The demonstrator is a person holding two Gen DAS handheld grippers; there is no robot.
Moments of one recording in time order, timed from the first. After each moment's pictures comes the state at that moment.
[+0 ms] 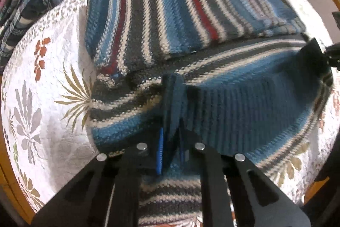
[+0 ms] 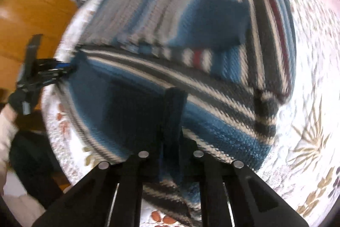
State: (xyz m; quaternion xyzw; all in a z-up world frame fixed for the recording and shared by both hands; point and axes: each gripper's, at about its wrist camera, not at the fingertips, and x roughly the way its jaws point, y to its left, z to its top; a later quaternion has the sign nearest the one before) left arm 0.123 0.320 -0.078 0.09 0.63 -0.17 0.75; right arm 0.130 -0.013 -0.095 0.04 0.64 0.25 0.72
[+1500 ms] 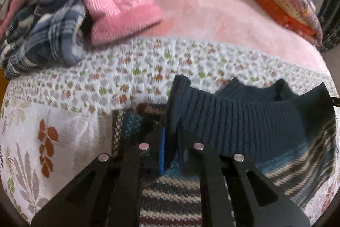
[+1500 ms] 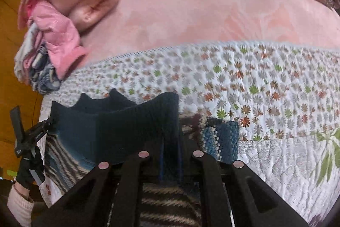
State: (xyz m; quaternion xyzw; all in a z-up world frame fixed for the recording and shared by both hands) left arm 0.316 0.320 -0.082 -0.01 0.53 -0.05 0.84; right arm 0.331 -0.080 -0.102 0.15 0.57 0.09 0.80
